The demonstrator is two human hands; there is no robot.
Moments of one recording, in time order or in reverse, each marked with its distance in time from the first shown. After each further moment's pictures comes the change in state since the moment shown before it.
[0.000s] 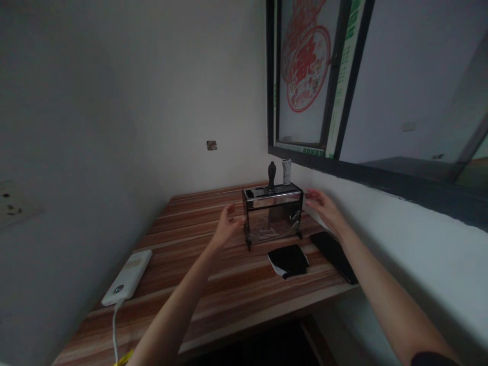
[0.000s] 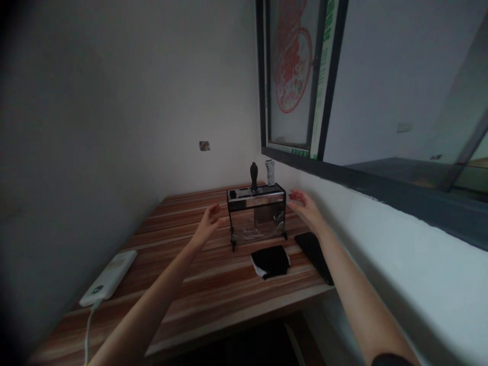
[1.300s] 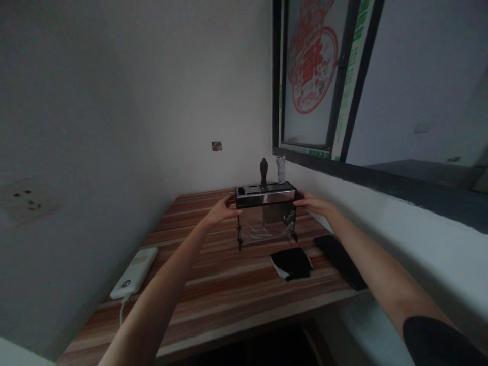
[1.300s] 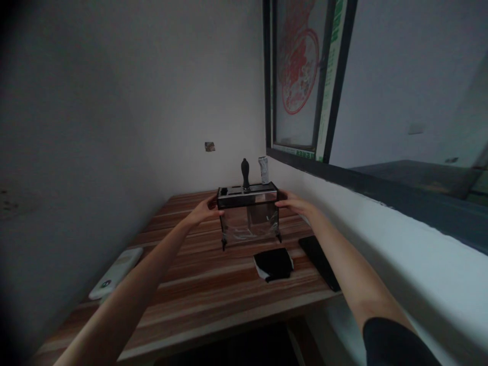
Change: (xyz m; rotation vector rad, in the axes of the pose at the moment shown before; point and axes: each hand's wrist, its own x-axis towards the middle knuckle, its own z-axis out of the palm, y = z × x) left_hand 0.054 0.032 -0.040 0.059 -0.383 0.045; right_hand 0.057 -0.004 0.036 0.123 -0.575 0.273
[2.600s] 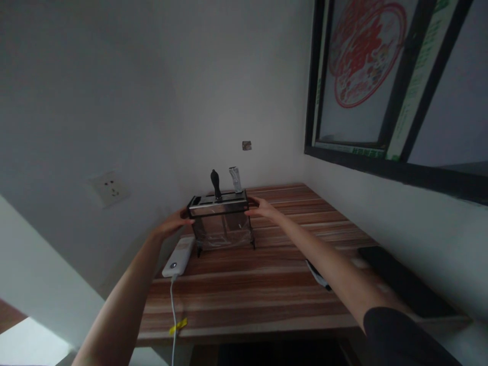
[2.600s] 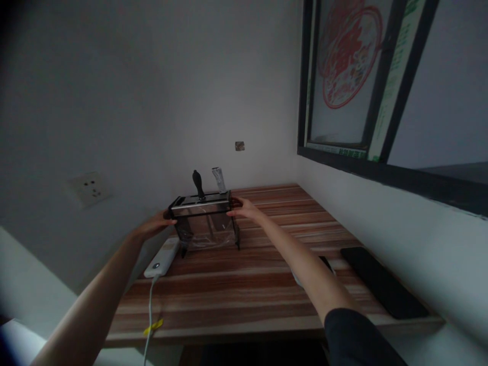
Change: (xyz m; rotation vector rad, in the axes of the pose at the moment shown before) left_hand -0.165 0.009 -0.199 0.034 0.284 -0.254; right_hand 0.123 0.029 0.245 0.073 -0.230 -0.165
